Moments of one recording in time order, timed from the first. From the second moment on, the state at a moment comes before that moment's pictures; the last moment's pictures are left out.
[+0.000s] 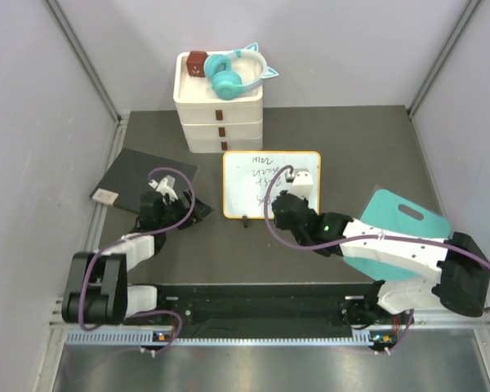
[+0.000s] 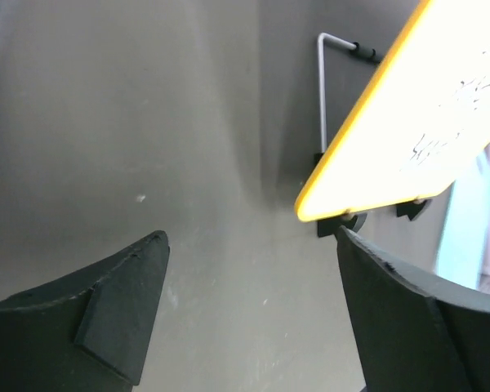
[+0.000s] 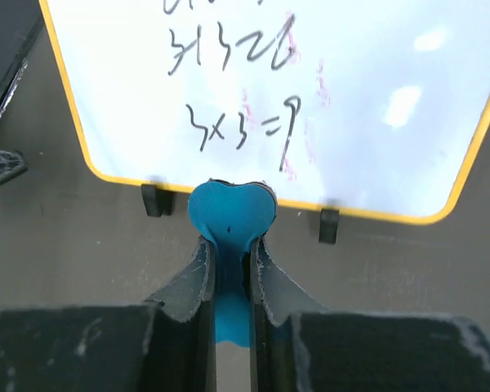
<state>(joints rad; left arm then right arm) -0.05 1.22 0.35 0.31 0.50 -0.60 1.08 1.29 0.89 -0.32 0.68 0.75</state>
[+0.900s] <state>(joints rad) -0.18 1.85 0.53 1.08 0.68 -0.79 0.85 1.42 0.87 -0.04 0.33 0.44</state>
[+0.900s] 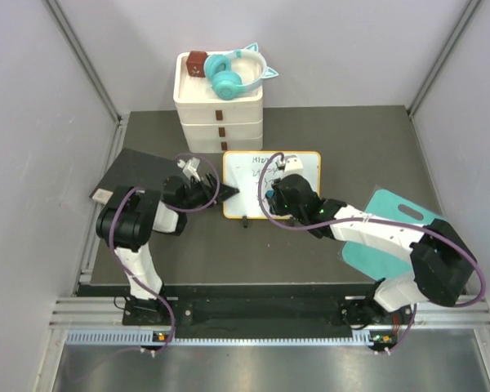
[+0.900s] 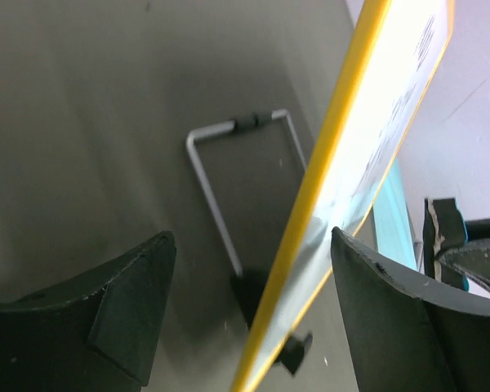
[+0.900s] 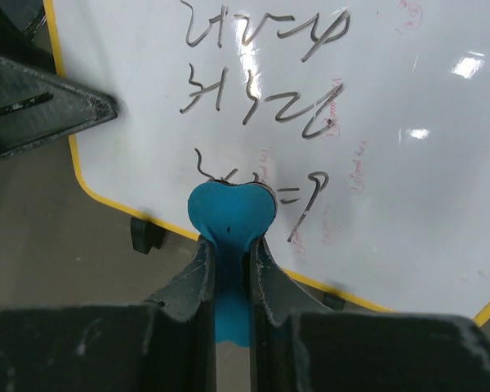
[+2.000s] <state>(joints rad) -0.21 1.96 0.71 1.30 0.84 -0.94 0.78 1.53 0.78 0.19 0.57 0.46</state>
